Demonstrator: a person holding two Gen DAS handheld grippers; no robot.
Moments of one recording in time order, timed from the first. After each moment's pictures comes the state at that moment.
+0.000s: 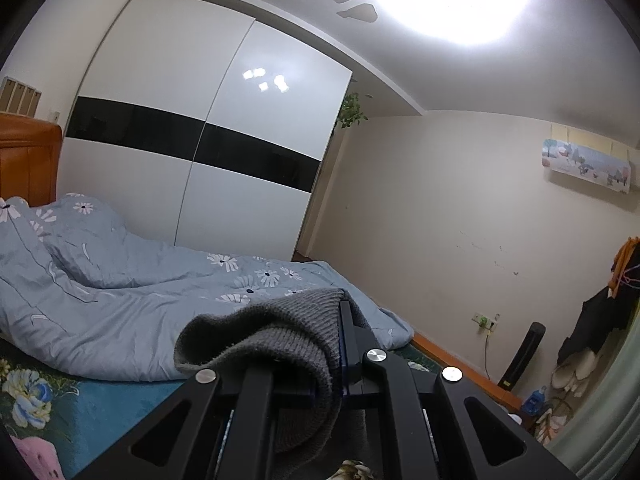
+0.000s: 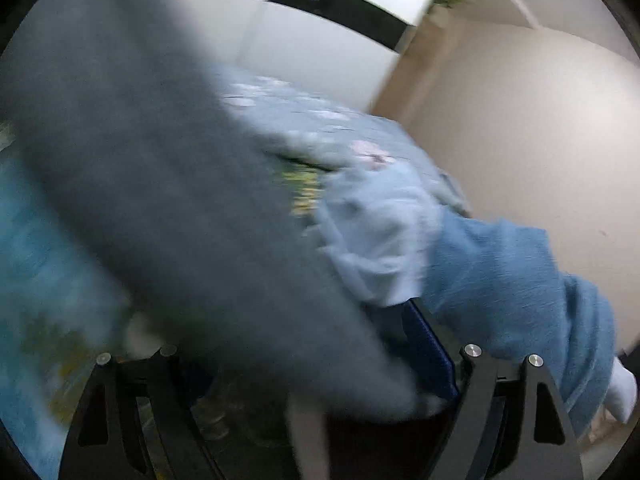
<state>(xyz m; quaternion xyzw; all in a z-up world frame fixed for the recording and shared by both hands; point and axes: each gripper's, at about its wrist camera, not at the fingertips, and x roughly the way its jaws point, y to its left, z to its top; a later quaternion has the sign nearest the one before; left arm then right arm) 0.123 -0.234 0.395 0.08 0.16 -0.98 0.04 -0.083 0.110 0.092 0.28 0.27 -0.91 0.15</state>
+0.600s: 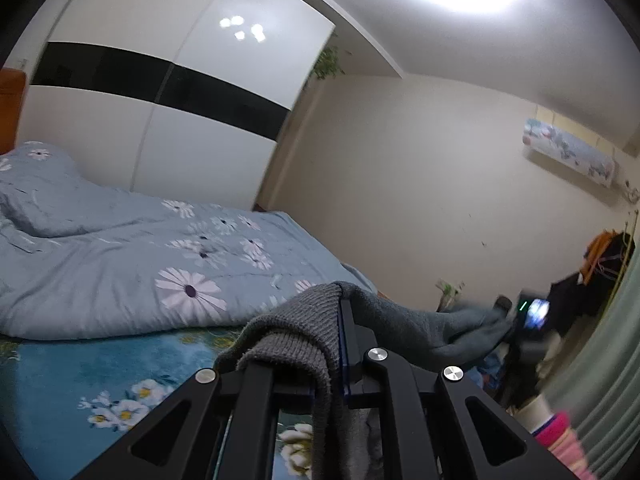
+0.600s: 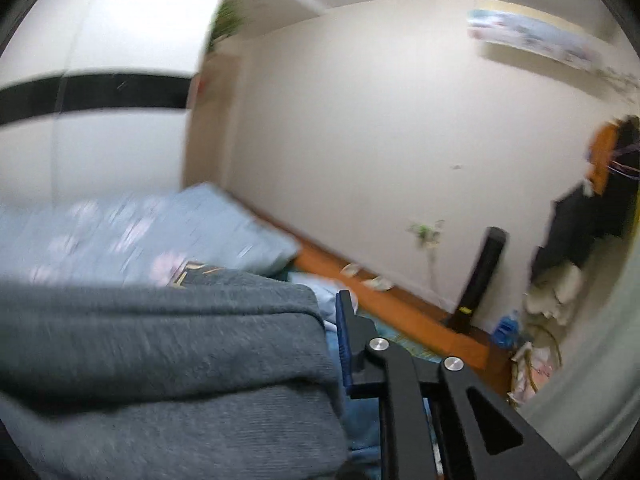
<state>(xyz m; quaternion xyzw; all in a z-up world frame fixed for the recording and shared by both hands) 0.038 -0.202 0.325 0.16 0.20 -0.97 -0.05 -0.183 0.230 0.293 0.16 0.09 -0.98 -0.11</state>
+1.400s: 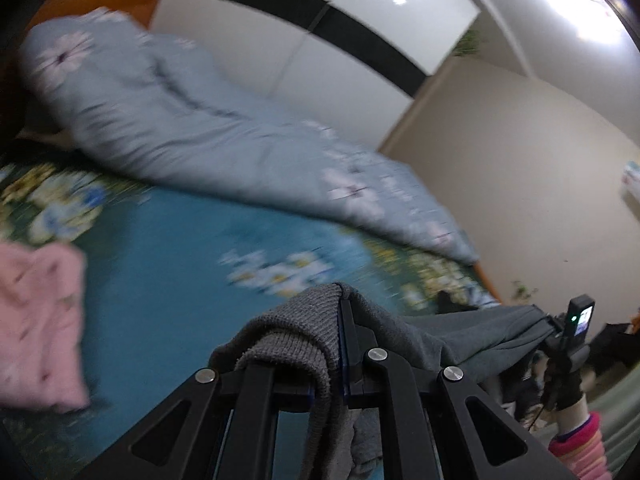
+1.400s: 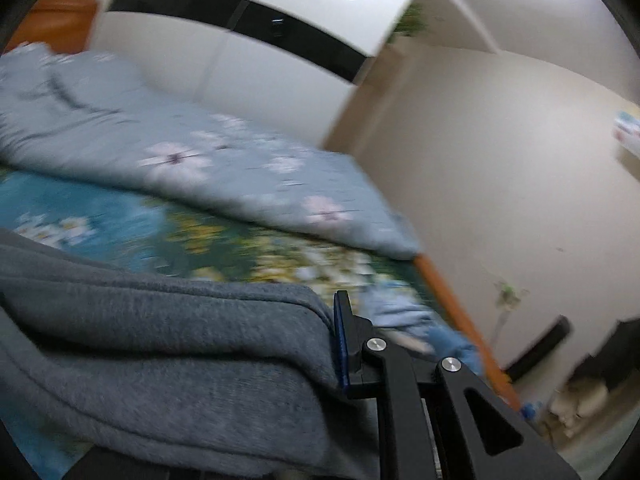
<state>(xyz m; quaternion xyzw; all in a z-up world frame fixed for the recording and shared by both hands) 0.235 -0.366 0.134 0.27 0.32 -0.90 0.12 -0.077 0.039 0.152 0.23 0.28 -0.92 0.13</state>
